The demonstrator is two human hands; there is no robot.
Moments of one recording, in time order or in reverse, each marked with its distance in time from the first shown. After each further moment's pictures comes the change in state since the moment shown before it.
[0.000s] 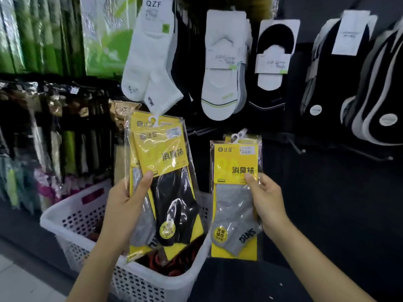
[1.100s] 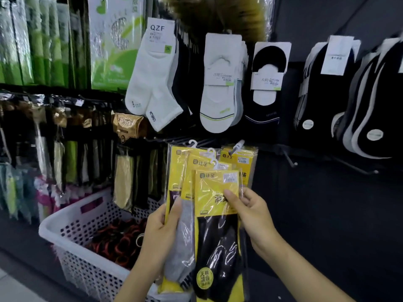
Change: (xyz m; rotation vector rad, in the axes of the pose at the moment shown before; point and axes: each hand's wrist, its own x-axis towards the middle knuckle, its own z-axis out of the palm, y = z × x) left_hand -0.032 -0.004 0.048 -0.222 -0.169 -0.159; right_hand -0.027 -0.014 0.011 0.081 -0.218 0.040
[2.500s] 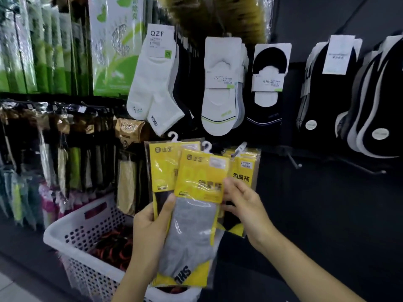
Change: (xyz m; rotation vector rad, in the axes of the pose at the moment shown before) left_hand 0.008 0.010 -0.012 -0.083 0.125 0.021; right_hand 0.011 -0.011 0.018 0.013 -0.094 -0.052
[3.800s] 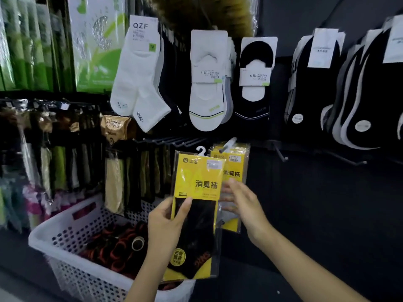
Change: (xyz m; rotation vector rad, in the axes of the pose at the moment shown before) left_hand 0.002 -0.027 0.036 0.062 -0.144 0.072; right_hand 0.007 0.021 -0.030 -0.070 0.083 0.044
